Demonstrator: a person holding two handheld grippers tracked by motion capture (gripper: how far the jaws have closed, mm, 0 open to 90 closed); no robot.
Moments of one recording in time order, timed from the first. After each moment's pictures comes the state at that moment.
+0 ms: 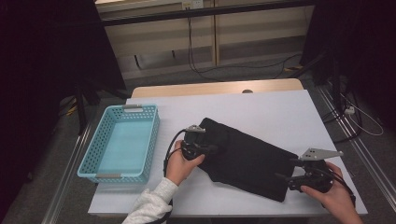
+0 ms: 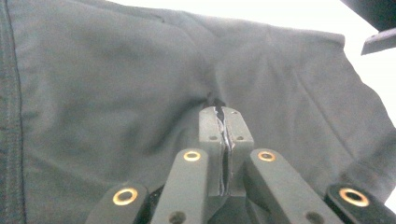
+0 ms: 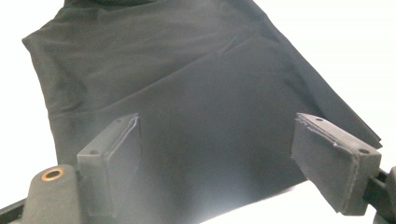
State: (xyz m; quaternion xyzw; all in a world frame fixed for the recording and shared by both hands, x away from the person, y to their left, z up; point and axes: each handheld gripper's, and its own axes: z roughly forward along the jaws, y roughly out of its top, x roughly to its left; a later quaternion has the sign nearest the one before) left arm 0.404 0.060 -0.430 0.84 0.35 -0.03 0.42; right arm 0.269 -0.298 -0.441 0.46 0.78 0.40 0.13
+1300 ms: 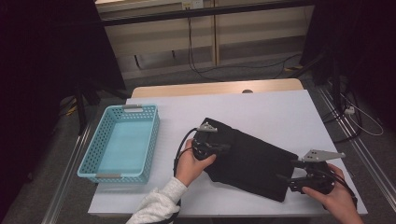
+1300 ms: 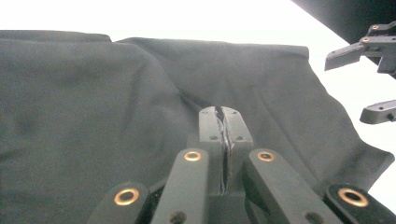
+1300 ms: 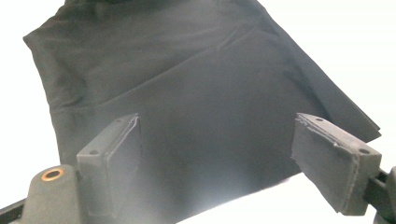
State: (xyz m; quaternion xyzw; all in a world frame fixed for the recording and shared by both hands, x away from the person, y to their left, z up) left arm 0.395 0.028 -0.420 0.84 0.31 -0.04 0.44; right arm 0.265 -0.301 -0.443 0.46 0.78 0.40 0.13
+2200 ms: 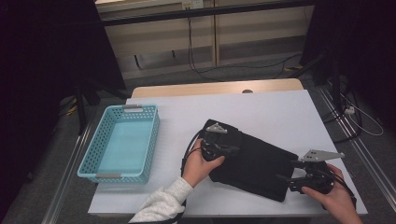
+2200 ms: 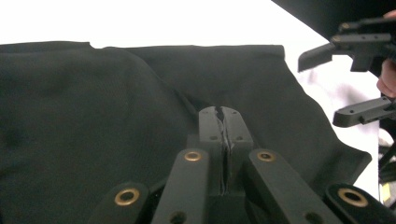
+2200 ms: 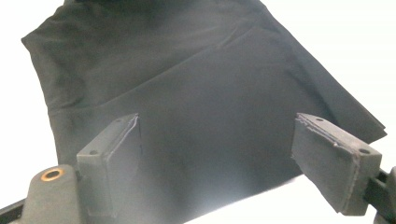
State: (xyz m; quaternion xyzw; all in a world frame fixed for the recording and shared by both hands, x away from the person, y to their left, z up) left arm 0.386 -0.002 -0.419 0.85 0.28 -0.06 0.44; right arm 0.266 -0.300 -0.445 0.47 0.78 0.40 0.13
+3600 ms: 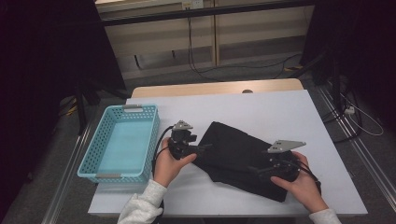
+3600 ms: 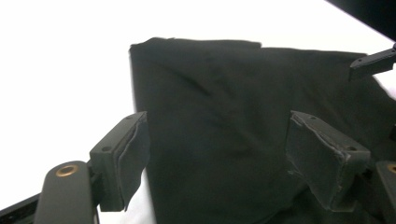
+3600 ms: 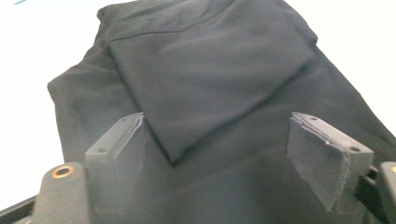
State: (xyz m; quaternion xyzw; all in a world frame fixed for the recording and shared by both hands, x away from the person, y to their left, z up) left arm 0.403 0.096 -0.413 0.83 0.36 0.05 0.43; right arm 0.308 -0.226 -0.438 0.40 0.81 0.41 0.13
